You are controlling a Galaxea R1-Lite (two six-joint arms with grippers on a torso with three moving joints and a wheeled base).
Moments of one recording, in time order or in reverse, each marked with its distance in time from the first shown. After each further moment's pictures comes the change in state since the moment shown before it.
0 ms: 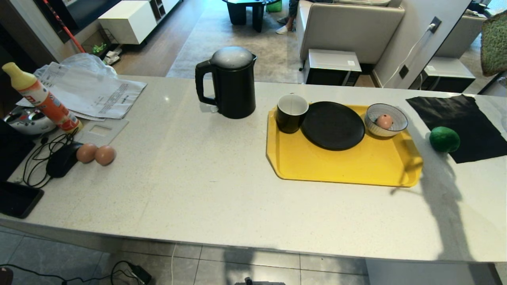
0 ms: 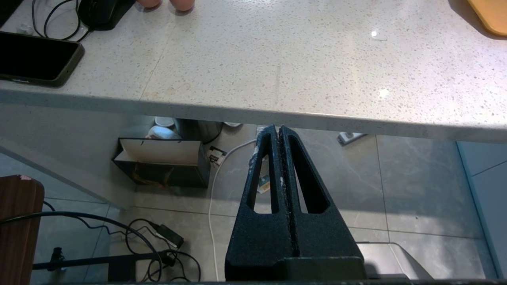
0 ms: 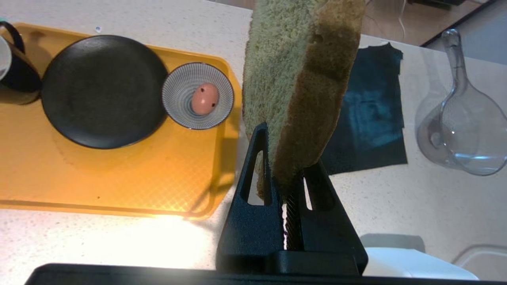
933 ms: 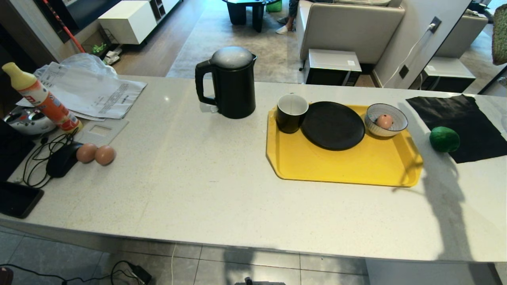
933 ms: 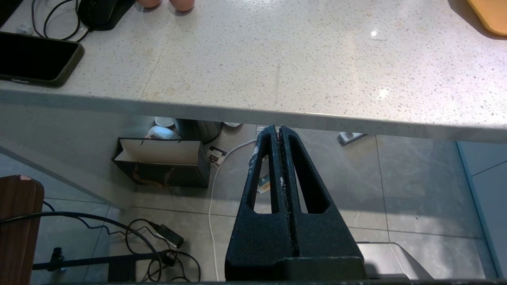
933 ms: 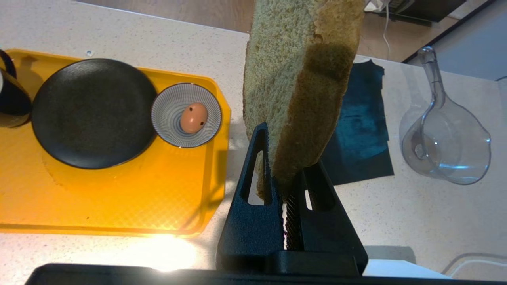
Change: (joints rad) left arm 0.000 0.000 0.000 0.000 0.000 0.000; right arm -0.046 0.000 -0.011 -0.056 0.017 0.007
